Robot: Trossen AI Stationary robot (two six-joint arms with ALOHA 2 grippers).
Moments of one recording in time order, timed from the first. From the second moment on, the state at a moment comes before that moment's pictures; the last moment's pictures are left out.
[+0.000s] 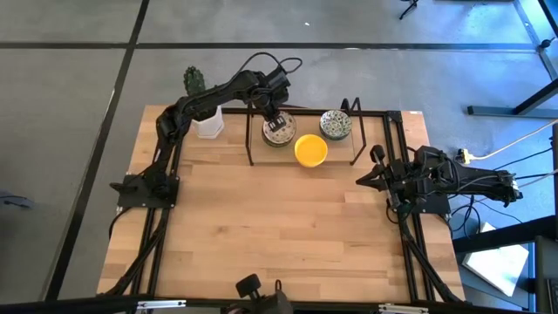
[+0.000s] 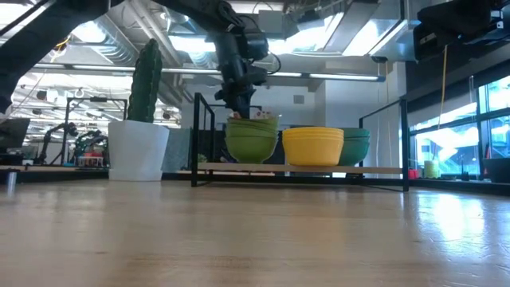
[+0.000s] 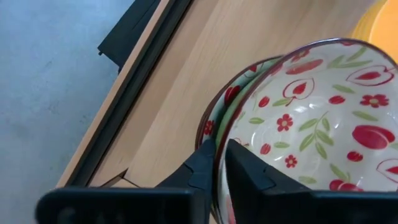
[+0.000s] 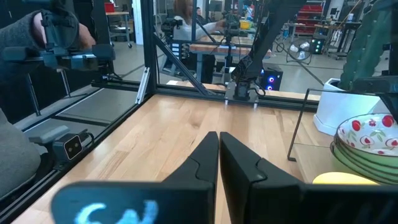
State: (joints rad) left arm 0.57 2.08 2.01 -1.11 -0.03 0.03; right arm -0.07 0.27 0.34 -0.14 -0.26 -0.06
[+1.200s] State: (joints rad) left arm 0.35 1.93 2.17 -1.16 -0.14 0.22; right arm -0.07 0.27 0.34 -0.15 -0.26 -0.06
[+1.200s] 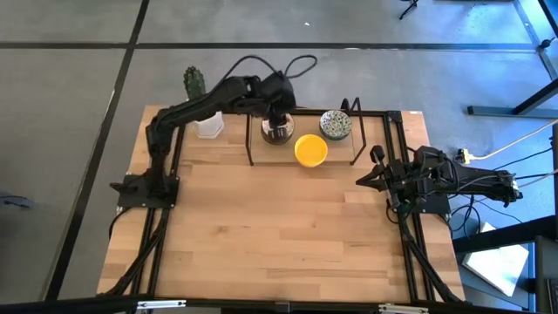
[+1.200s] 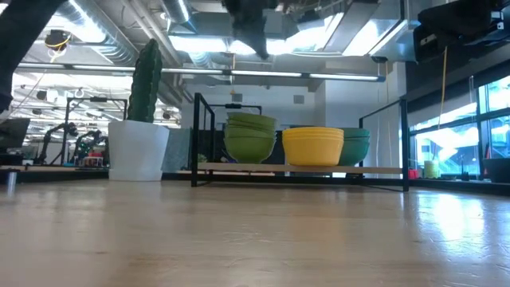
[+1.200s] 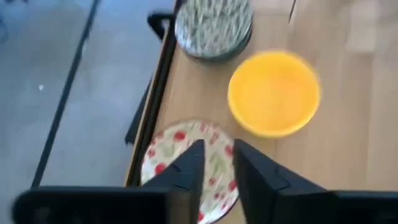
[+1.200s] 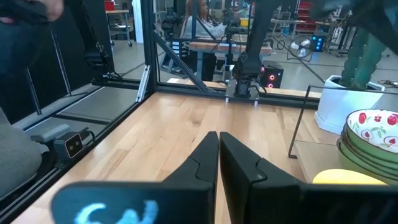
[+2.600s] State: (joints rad) left arm 0.31 1.93 1.71 -0.68 -0.40 0.13; right arm -0.07 0.27 0.34 -0.15 -0.26 -0.06
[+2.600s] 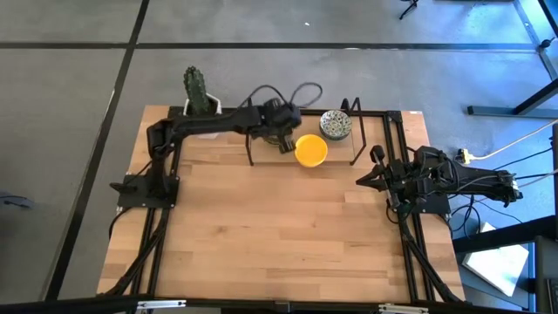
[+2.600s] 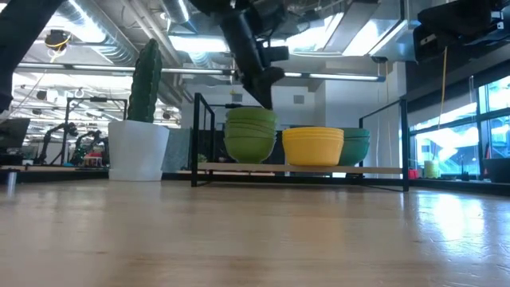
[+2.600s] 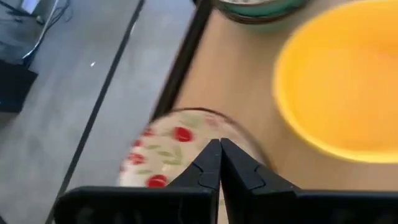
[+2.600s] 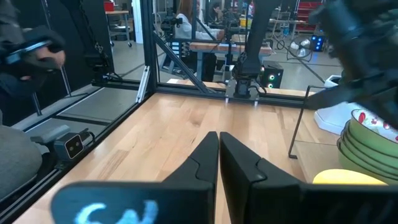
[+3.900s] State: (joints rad) left arm 0.22 1.93 1.63 -0.44 -0.54 0.20; right arm -0.07 0.27 0.34 -0.15 -0.26 -0.06
